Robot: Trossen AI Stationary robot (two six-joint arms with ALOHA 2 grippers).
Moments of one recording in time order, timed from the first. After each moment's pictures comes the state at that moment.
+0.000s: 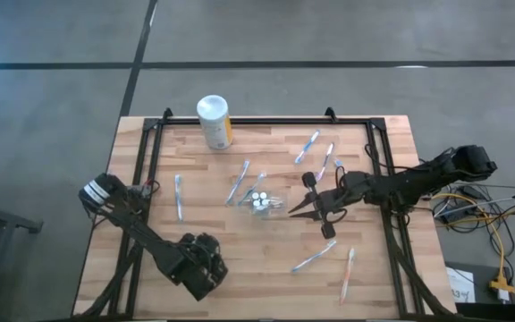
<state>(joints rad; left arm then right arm) -0.76 1.77 1.02 -0.61 -0.52 -1.65 0.14 1.23 0.51 0.68 -0.18 -0.16</state>
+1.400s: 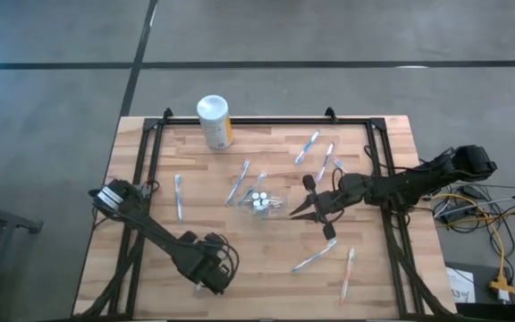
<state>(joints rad) -0.65 1.91 1.22 -0.92 -0.21 -1.51 0.14 1.23 0.49 0.63 -0.18 -0.08</state>
